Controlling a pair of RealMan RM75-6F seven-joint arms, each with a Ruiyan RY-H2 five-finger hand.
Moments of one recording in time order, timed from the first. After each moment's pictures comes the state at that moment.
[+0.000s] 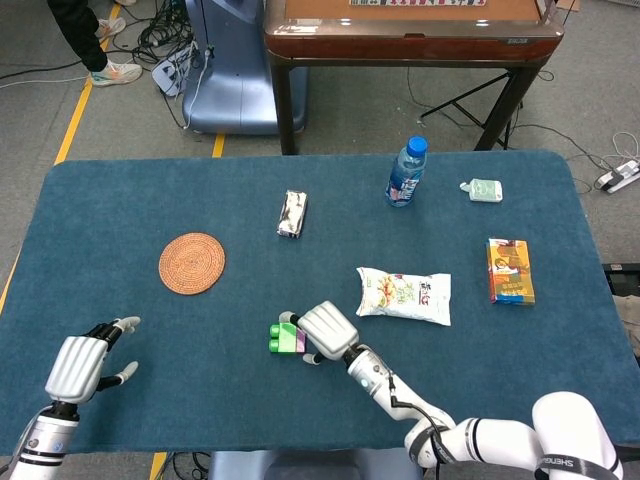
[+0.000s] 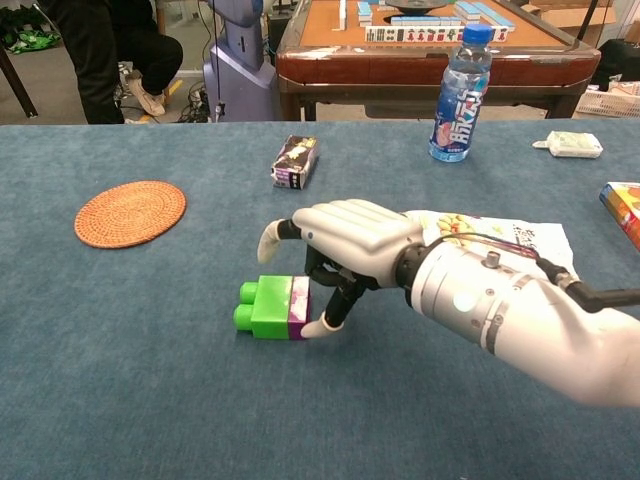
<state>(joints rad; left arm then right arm) -0.18 -1.33 0.01 -1.45 1.59 1.45 0.05 0.76 -1.85 0.16 -1.38 -1.36 0.91 -0.33</state>
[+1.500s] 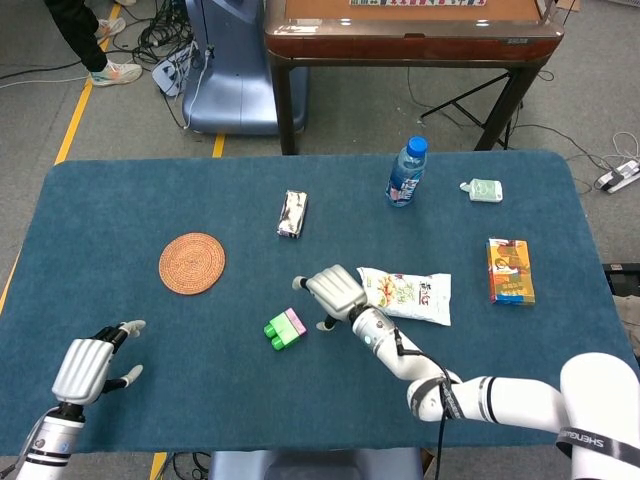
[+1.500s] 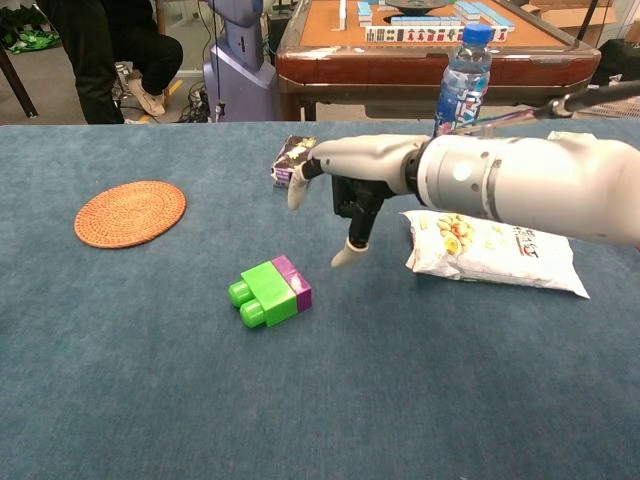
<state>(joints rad) -0.18 -1.35 0.01 -1.43 1.59 1.43 0.04 0.98 -1.60 0.27 -1.56 -0.81 0.73 -0.60</state>
